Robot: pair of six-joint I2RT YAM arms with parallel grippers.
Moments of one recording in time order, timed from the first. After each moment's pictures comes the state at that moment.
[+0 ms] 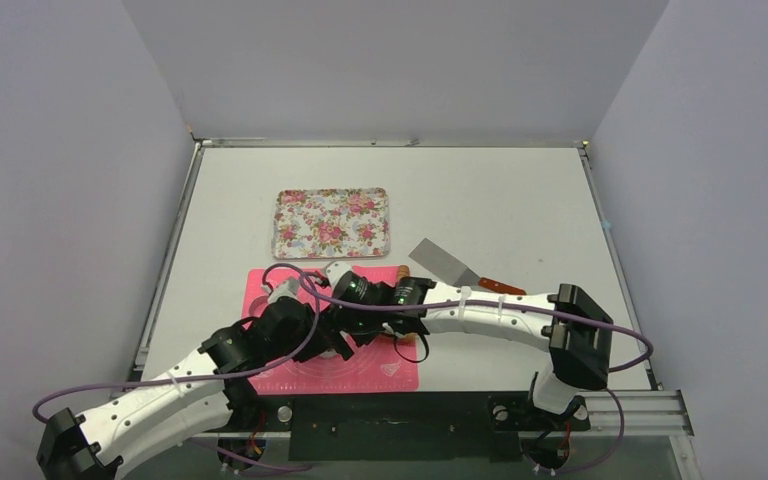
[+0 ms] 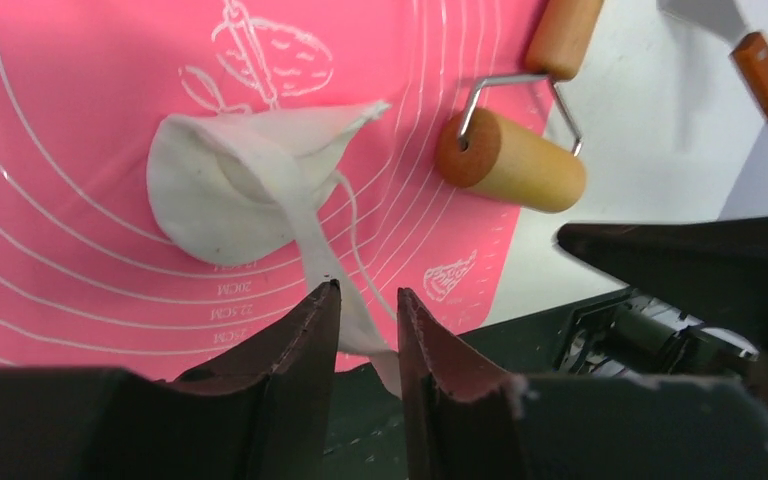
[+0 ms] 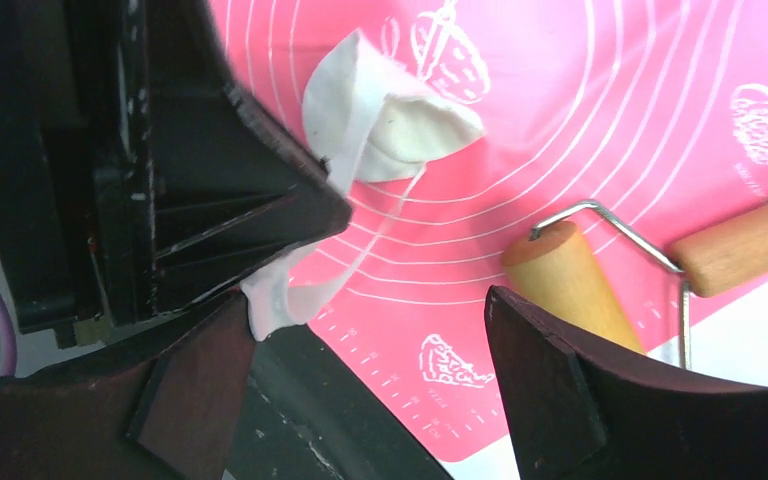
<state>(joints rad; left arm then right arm) -0.85 0.68 0.39 -0.52 -0.10 -1.23 1.23 1.67 1.26 -0.57 0.04 0.39</state>
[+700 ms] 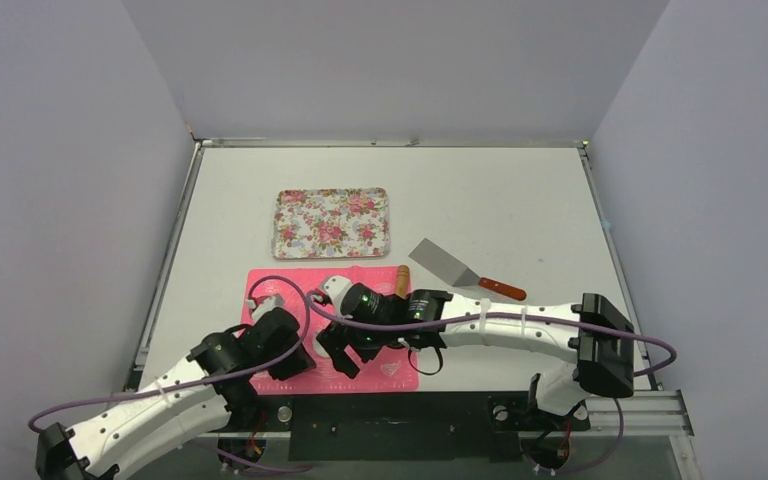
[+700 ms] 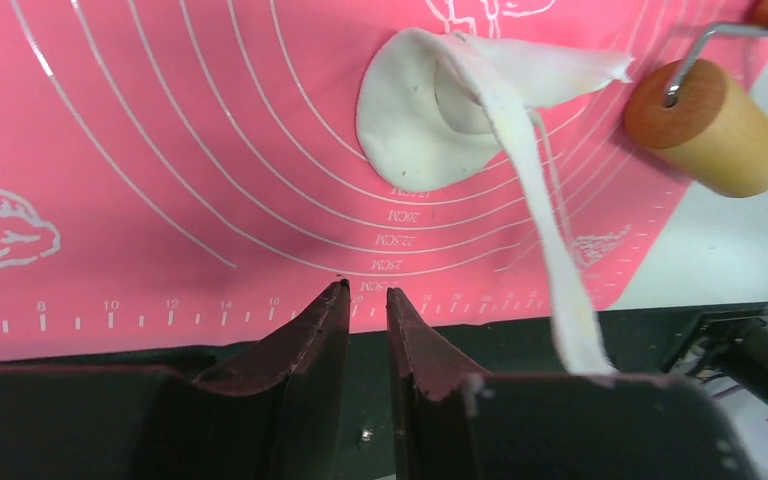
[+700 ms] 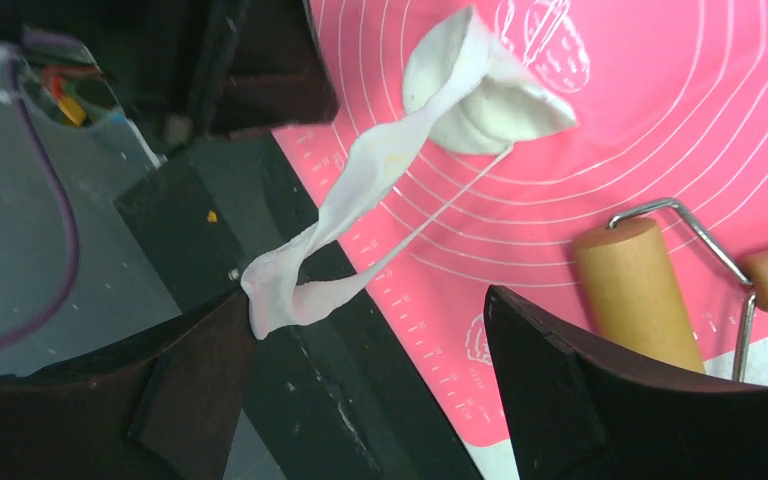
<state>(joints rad) -0.86 0.63 0.39 -0.85 -0.10 -1.21 1.26 1.55 1.19 -0.52 -0.03 0.36</state>
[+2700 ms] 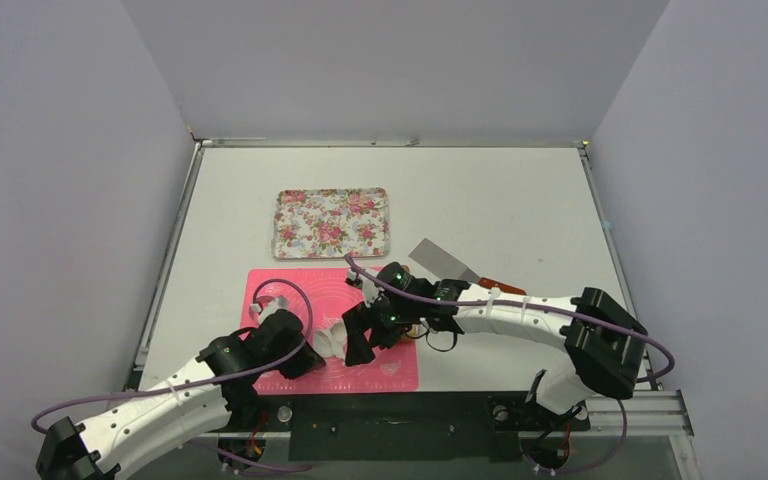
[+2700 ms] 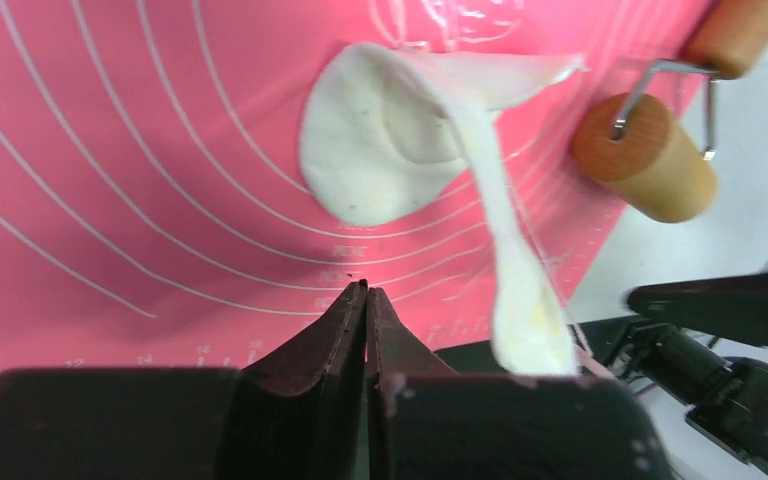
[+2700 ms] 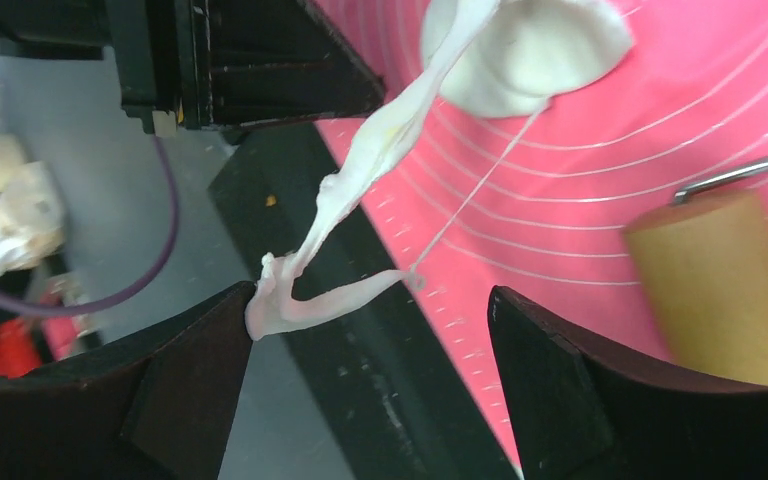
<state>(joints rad) -0.85 0.62 0.29 -0.67 -0.07 -1.33 1.07 1.49 0.92 -0.25 -0.38 0.46</state>
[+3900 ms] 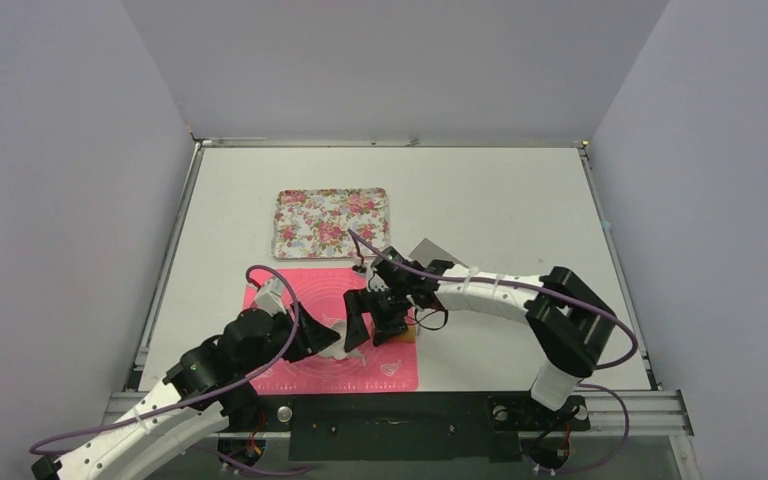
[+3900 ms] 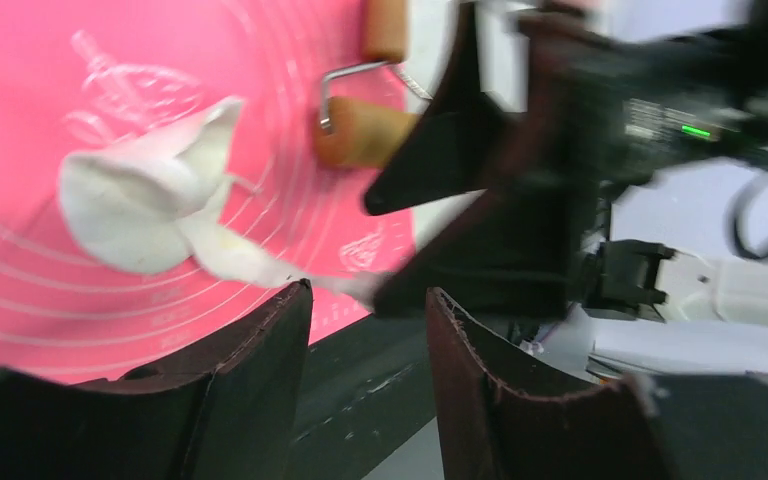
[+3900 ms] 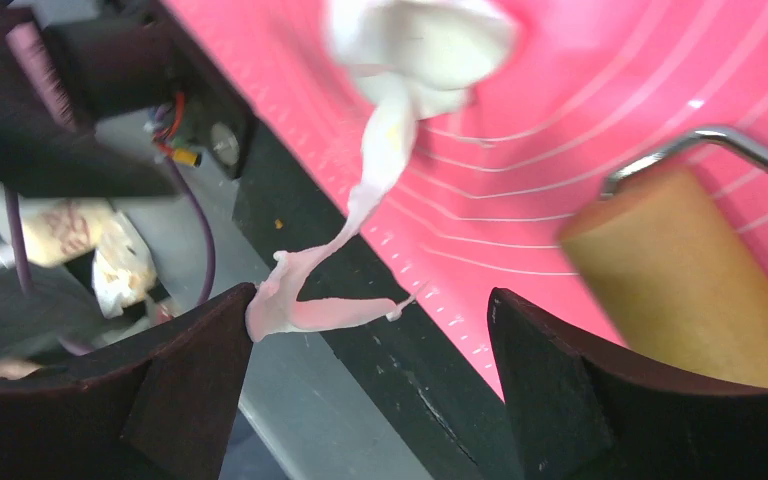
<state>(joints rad) -0.85 0.36 0.38 -0.60 -0.04 -1.11 0.96 1.64 1.03 -0.35 -0.55 0.62</state>
